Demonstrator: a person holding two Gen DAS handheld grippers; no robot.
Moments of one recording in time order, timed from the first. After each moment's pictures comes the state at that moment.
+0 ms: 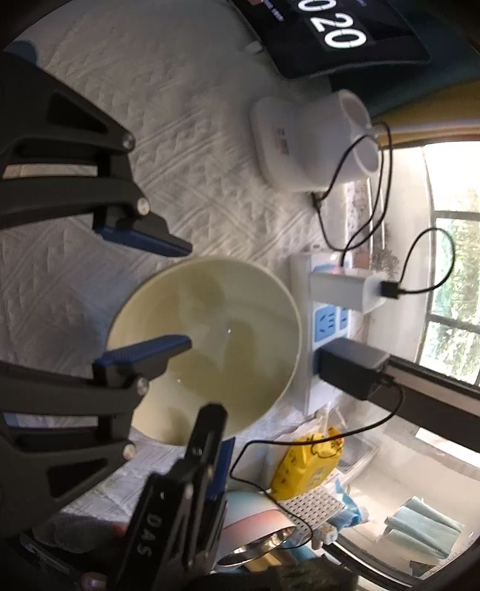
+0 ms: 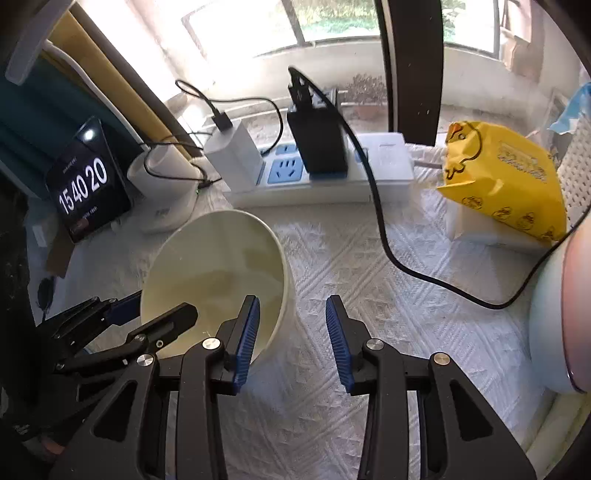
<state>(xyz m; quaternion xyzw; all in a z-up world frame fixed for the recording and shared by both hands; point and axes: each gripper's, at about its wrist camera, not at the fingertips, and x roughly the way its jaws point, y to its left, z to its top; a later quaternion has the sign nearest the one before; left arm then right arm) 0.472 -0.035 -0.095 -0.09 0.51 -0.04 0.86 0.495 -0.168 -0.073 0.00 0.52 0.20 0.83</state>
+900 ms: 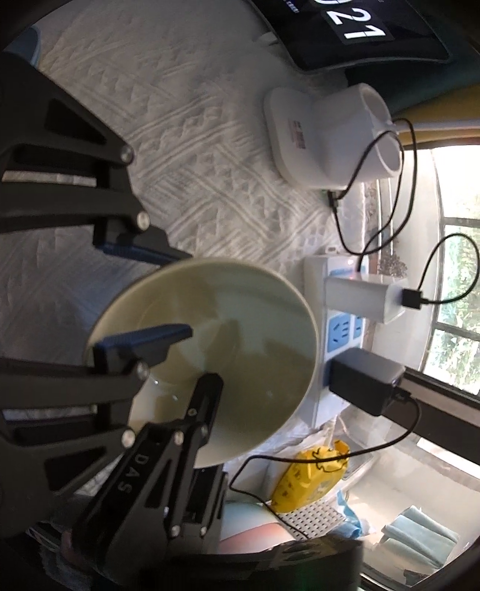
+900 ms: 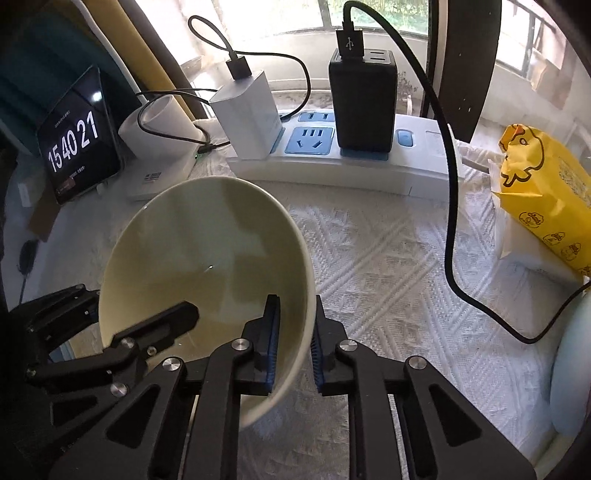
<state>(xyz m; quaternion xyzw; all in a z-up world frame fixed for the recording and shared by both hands) 0.476 -0.037 -0.112 -0.10 0.51 -0.02 0.85 0.508 -0.134 -0.108 -0.06 0.52 0.22 0.82</state>
